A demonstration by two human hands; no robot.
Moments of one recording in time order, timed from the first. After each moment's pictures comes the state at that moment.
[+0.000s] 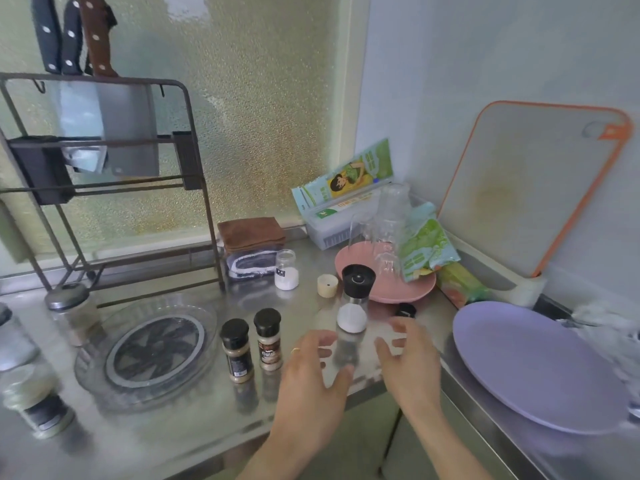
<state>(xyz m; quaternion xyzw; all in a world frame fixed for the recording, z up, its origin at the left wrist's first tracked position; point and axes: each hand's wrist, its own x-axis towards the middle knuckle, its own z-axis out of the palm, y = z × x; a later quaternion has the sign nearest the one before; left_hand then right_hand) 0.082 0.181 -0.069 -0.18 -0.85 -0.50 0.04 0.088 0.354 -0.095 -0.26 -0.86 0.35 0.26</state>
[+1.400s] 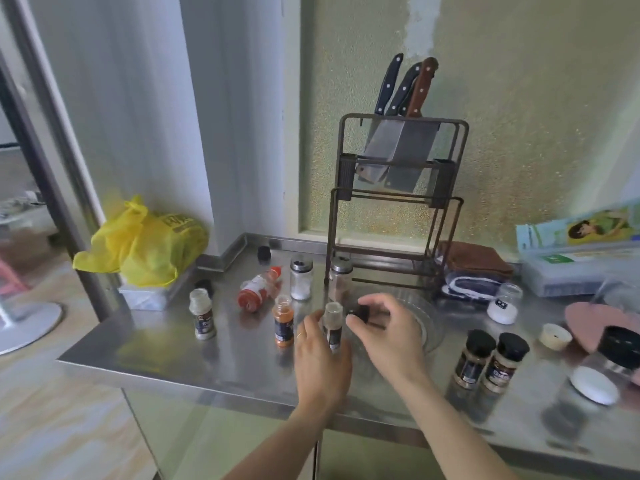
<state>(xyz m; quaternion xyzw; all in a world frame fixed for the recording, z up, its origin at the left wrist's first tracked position) 0.086 -0.101 -0.065 0.16 -0.84 -0.47 0.23 0.057 0.007 -0.017 0.10 -0.82 0.55 0.10</state>
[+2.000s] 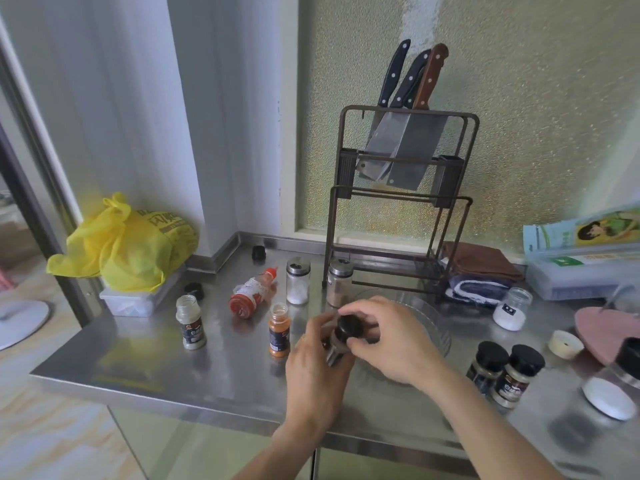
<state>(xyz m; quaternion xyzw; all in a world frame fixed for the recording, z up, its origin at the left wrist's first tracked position) 0.074 -0.118 -0.072 0.06 -0.83 -0.47 0.30 0.028 0.016 0.005 0.26 -0.91 0.33 0.03</state>
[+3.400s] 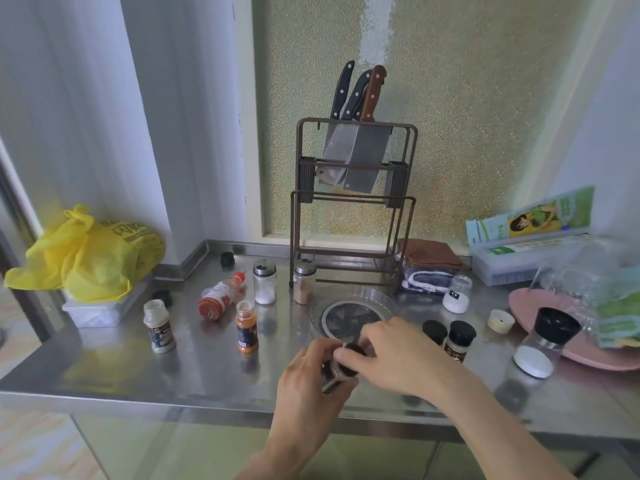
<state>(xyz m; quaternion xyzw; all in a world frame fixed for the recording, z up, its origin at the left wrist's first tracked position) 0.123 -0.081 -0.071 -0.08 -0.86 -0.43 0.27 0.091 0.073 0.039 0.23 -0.97 0.09 -0.03</state>
